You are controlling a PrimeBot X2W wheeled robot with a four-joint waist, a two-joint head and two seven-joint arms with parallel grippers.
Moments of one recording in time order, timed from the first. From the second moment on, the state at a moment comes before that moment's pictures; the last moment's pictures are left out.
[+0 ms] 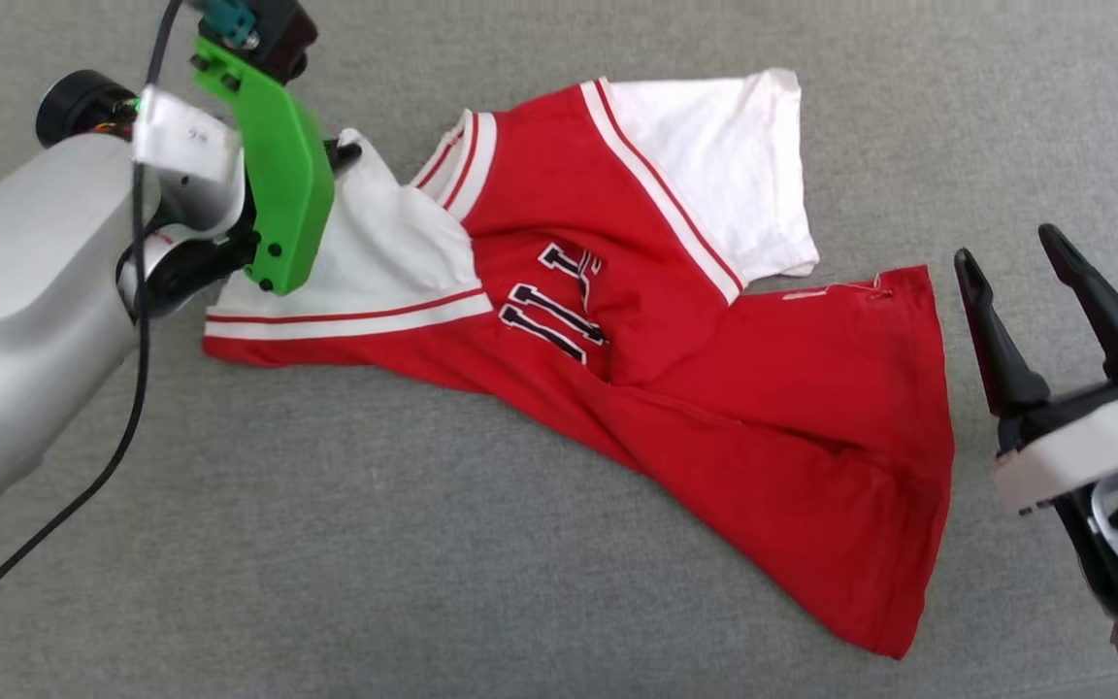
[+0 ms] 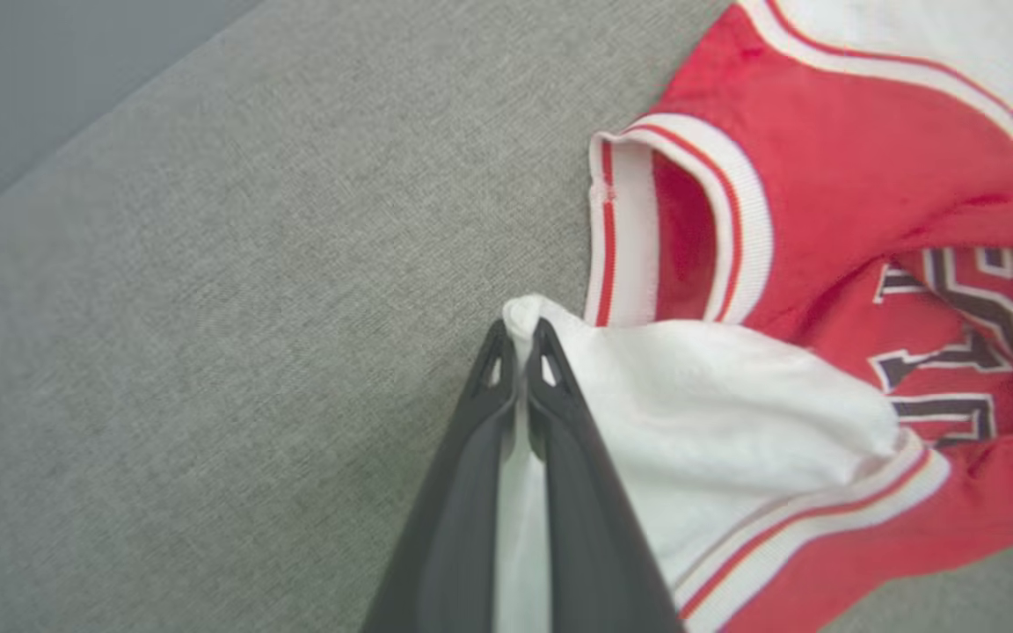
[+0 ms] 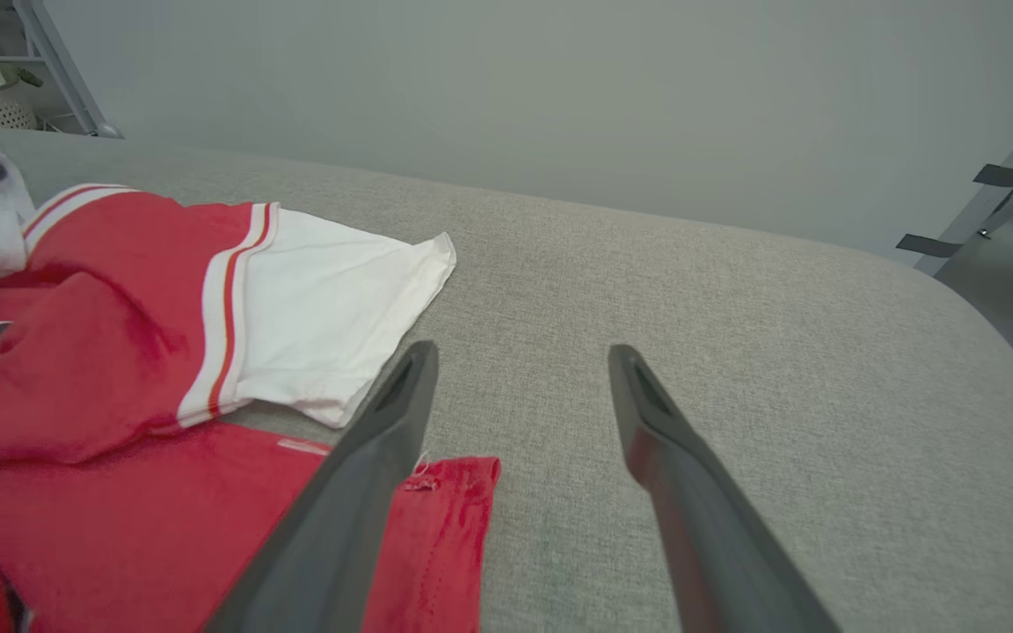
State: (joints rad) left arm -1.28 0.66 -1.26 0.47 -1.15 -0.13 0.41; right arm -0.25 -0.35 0.11 -0.04 0.30 0.13 -0.08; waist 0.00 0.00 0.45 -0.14
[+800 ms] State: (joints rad) left arm -0.63 0.87 -1.28 0.14 -1.18 0.04 0.13; right arm -0.09 -0.37 0.03 -0.02 0.34 0.13 -0.06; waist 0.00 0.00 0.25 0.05
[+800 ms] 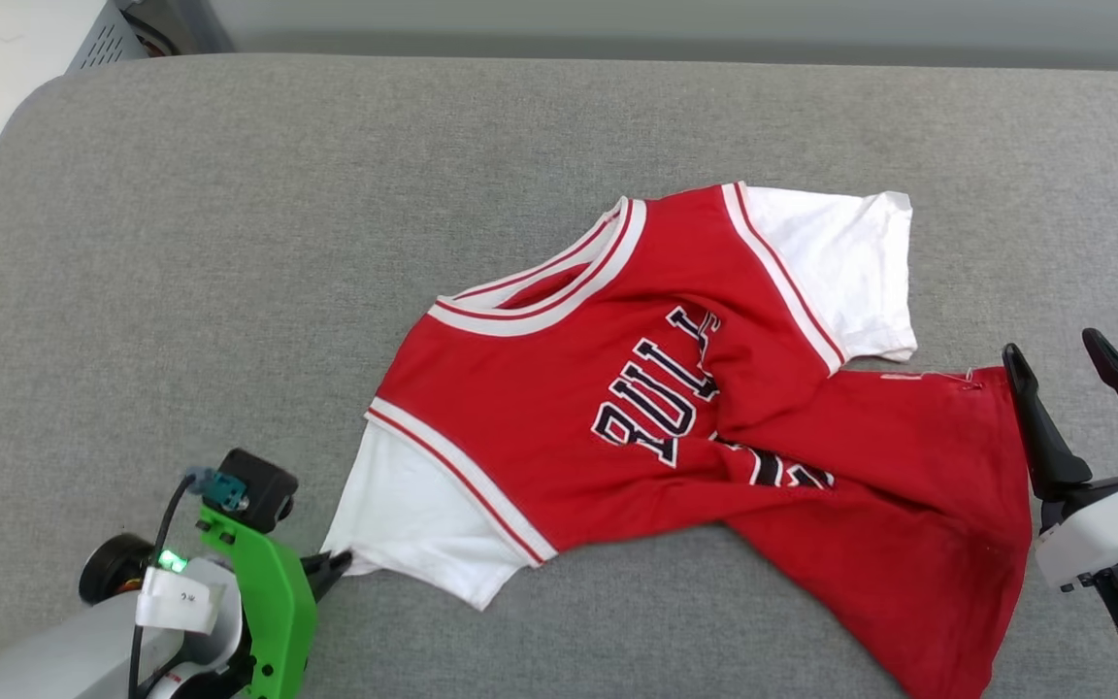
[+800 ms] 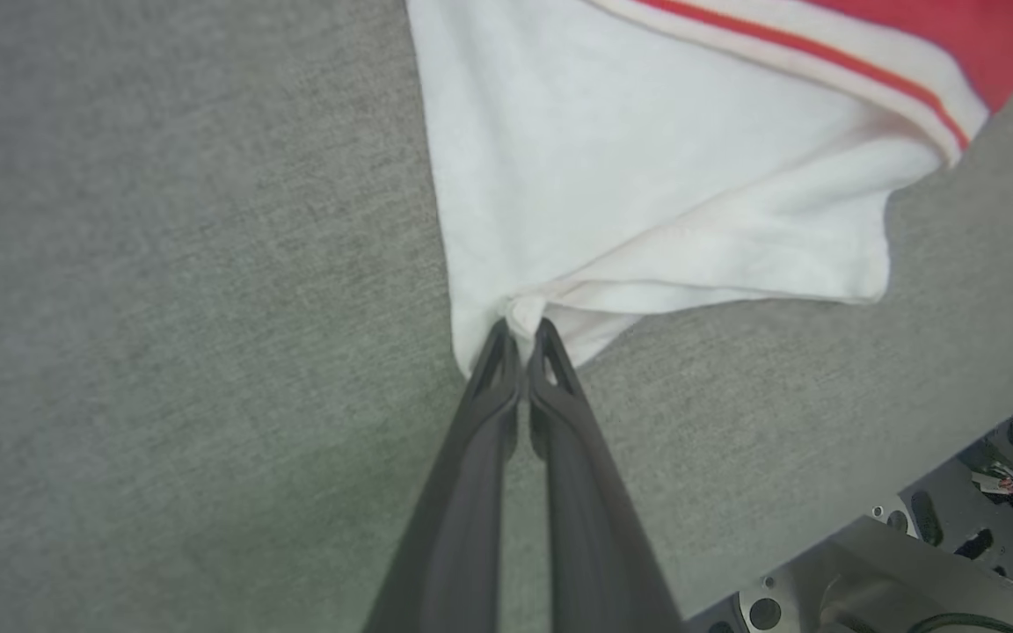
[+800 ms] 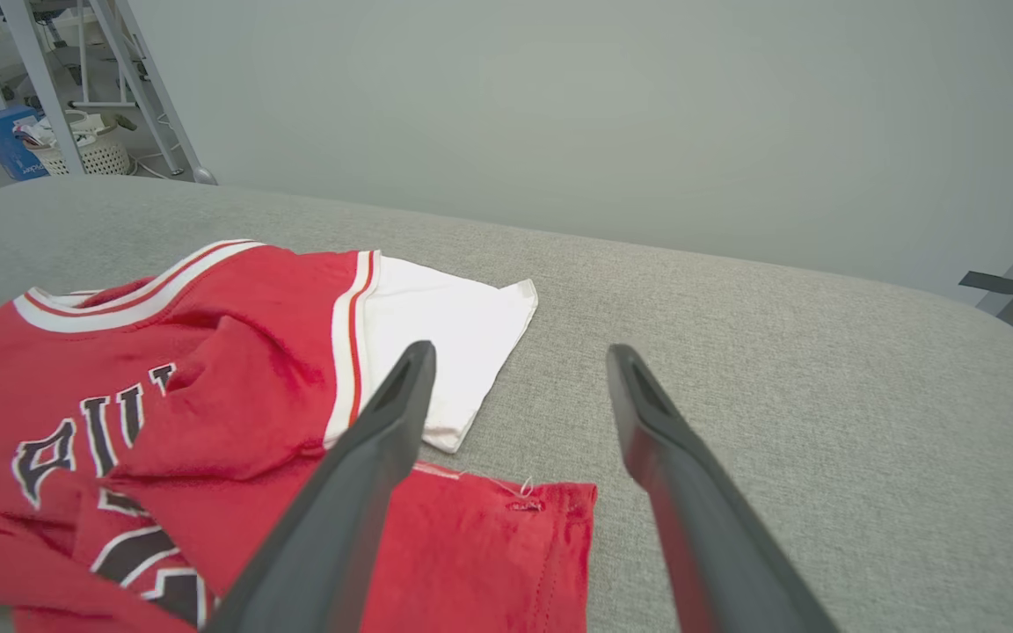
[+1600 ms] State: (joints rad) left arm -0.55 0.83 -0.96 0.08 -1.07 0.37 -0.26; right arm -0.25 -0.54 0.00 -0.11 0.38 0.13 0.04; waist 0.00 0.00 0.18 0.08
